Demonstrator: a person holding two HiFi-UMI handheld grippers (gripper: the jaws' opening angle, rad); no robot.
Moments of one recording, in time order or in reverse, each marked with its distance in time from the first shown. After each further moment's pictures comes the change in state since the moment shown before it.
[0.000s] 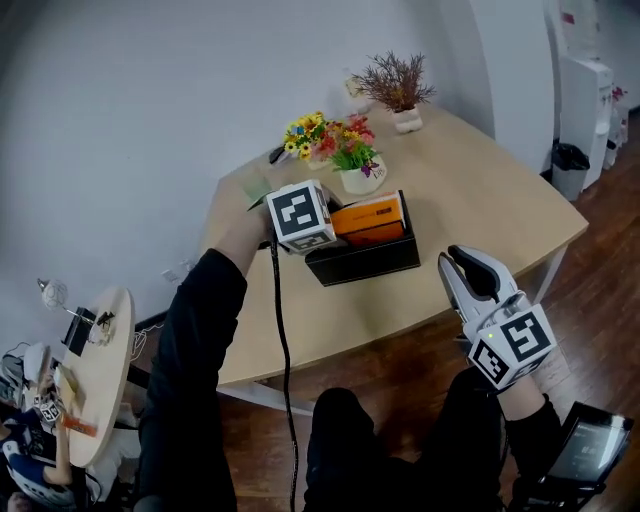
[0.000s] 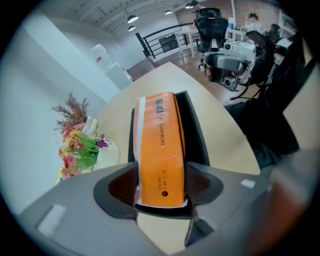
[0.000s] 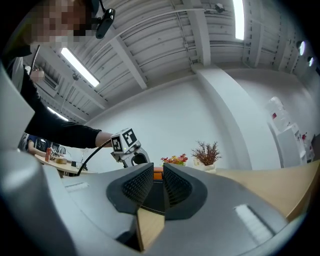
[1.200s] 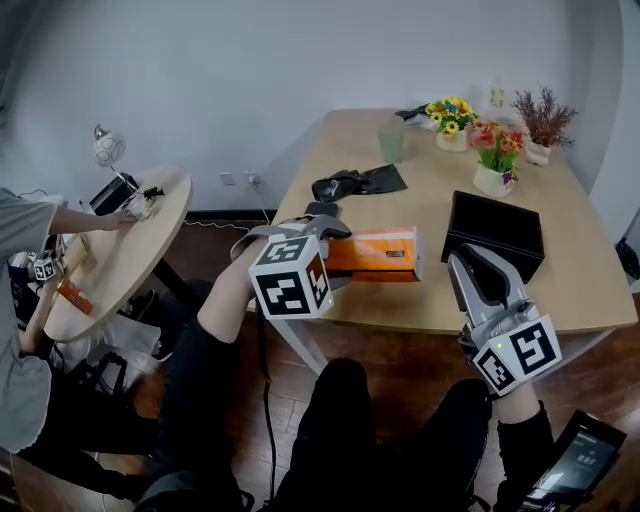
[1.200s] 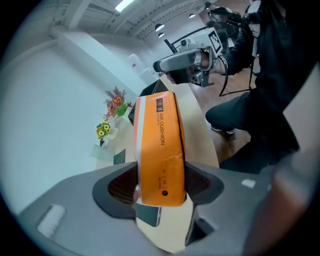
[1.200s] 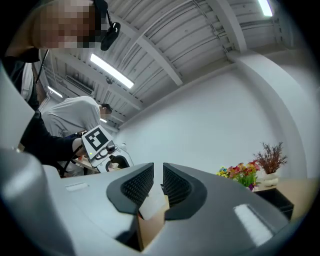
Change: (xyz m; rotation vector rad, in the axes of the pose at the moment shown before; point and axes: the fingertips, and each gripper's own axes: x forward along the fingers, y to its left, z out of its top) left arm -0.110 -0.170 -0.188 -0.232 -0.050 0.346; right arm 0.092 0.209 0.010 -0.109 -0.001 0.428
